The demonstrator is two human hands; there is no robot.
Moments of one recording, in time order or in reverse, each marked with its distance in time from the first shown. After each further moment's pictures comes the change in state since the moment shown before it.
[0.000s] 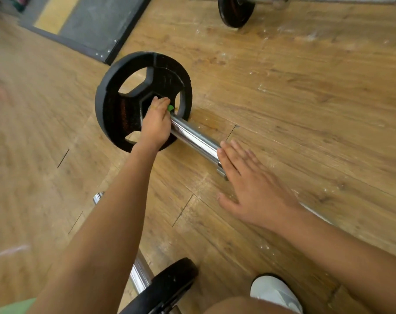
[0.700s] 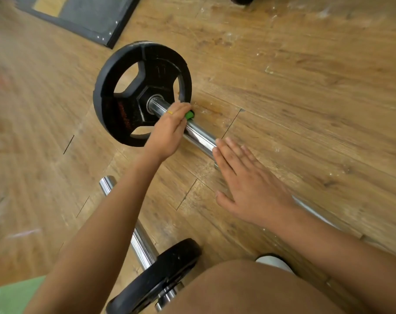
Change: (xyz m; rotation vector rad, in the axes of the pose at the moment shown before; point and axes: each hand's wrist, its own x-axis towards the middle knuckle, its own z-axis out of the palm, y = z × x) left_hand -0.063 -0.001 0.003 0.019 -0.127 0.311; right_hand -0.014 -0.025 0.008 -0.006 -0.046 -0.048
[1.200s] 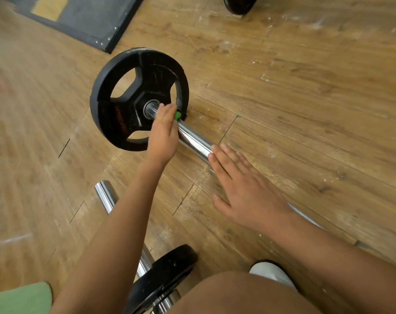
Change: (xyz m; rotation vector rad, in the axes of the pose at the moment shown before) left_hand 0.000 0.001 0.016 -0.089 0.190 -0.248; right_hand 0.002 0.000 0.000 0.029 -0.004 -0.004
